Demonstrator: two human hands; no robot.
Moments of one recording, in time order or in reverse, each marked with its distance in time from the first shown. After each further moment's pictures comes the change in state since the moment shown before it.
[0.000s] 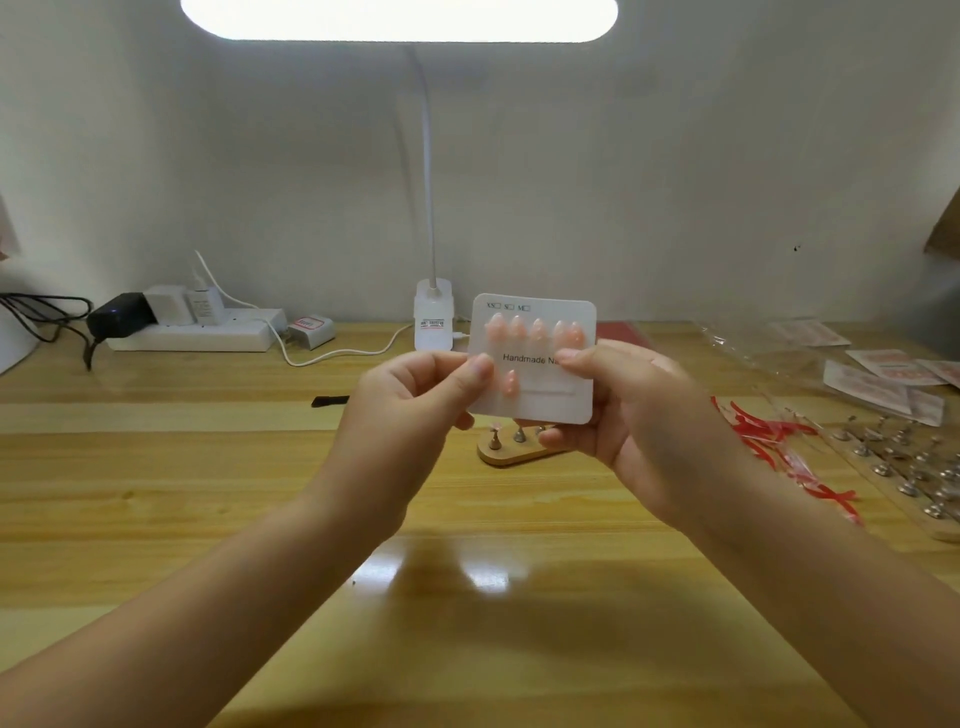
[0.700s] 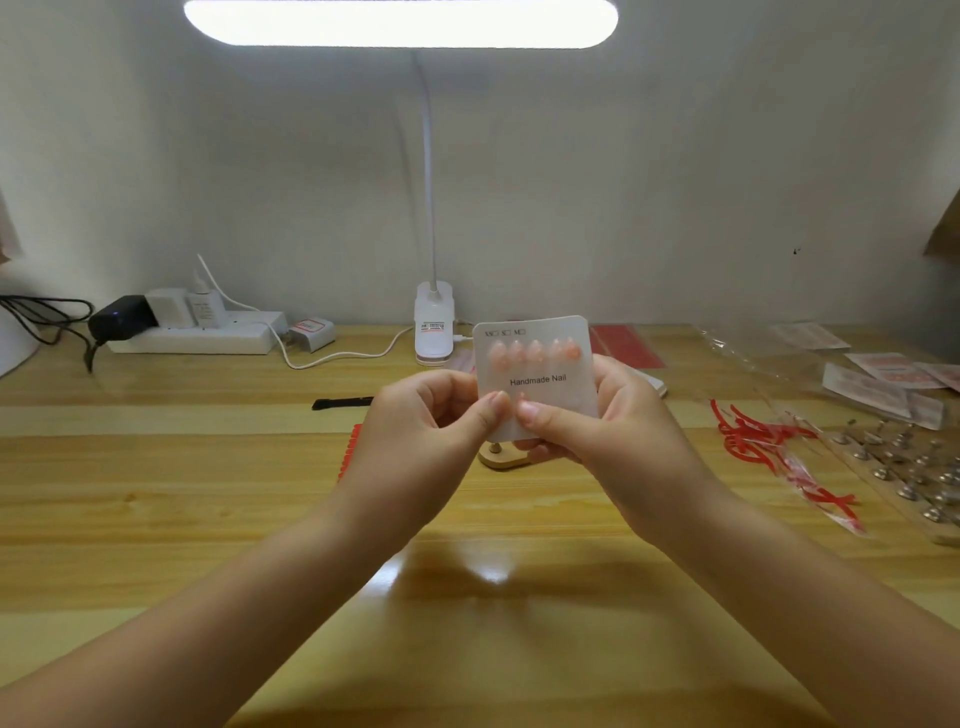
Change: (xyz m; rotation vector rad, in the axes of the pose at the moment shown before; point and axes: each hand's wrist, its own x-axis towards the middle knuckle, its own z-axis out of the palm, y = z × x) left_hand -0.003 -0.013 0.004 0.138 -0.018 0.081; right_hand 0.002 0.022 0.000 -0.203 -0.025 -0.145
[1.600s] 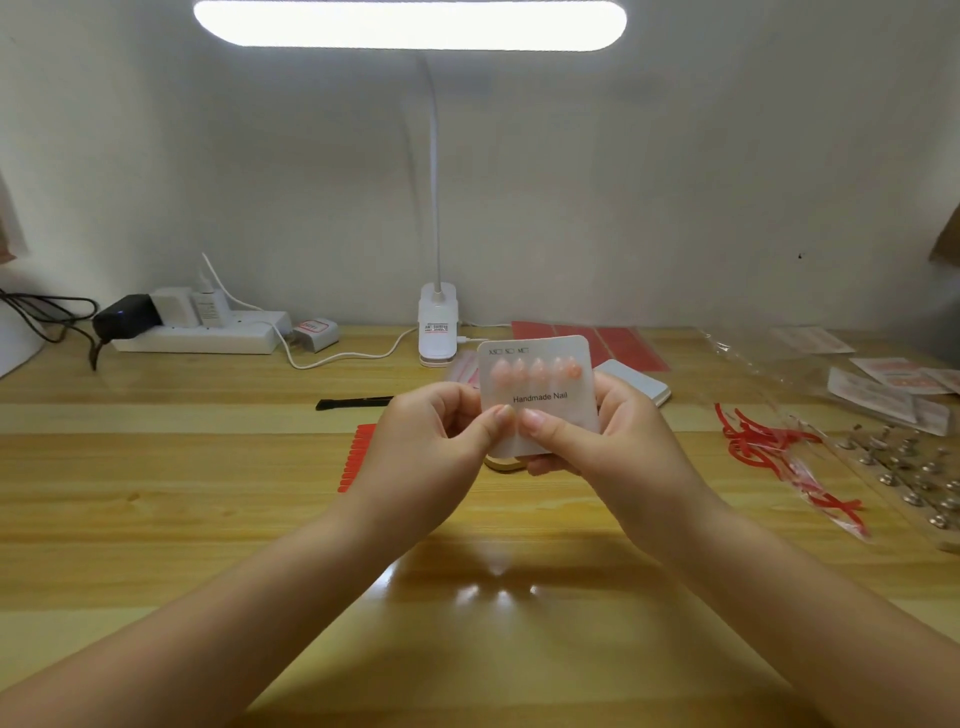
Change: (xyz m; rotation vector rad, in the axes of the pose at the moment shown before) left_hand 0.003 -0.012 0.000 0.109 -0.010 -0.041; right_hand -0.001 0.011 0.000 -0.010 0.030 0.009
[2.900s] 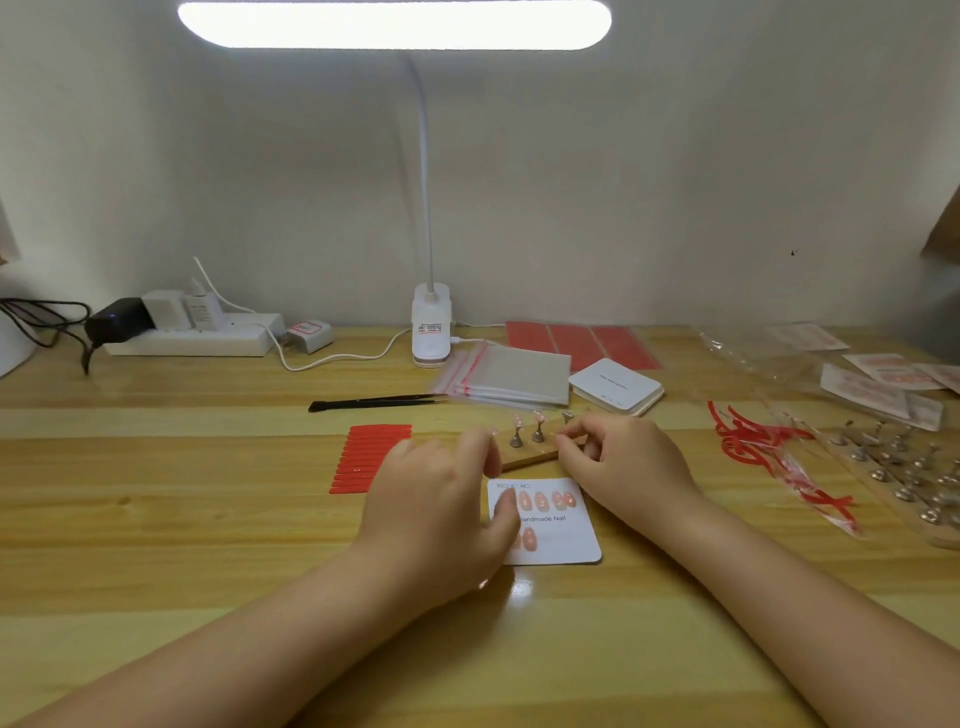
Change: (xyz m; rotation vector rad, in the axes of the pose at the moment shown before) left_hand -0.019 -0.023 0.017 0.837 -0.065 0.343; right_hand 0.030 0.055 -0.050 -1.112 0.135 -0.075
